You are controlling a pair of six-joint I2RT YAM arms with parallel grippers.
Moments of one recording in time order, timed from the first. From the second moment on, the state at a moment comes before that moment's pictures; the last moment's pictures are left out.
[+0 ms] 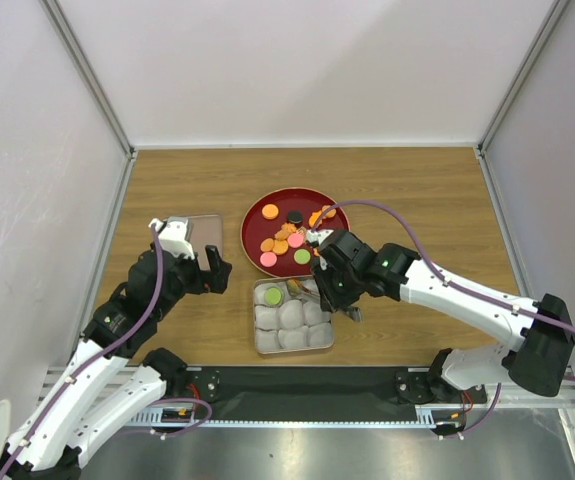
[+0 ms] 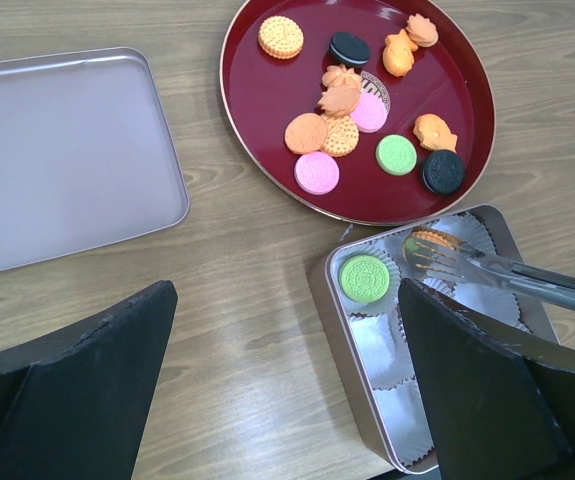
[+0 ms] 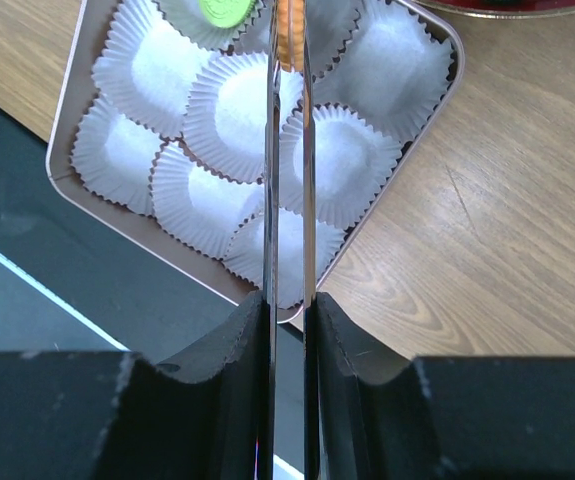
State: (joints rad) left arm -0.56 0.58 0.76 -0.64 -0.20 -0.33; right arm 0.97 1.32 1.11 -0.82 -0.04 0.41
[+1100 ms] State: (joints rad) left arm -0.56 0.58 0.76 -0.64 -0.20 -0.33; right arm 0.98 1.33 1.11 -0.80 -0.03 0.41
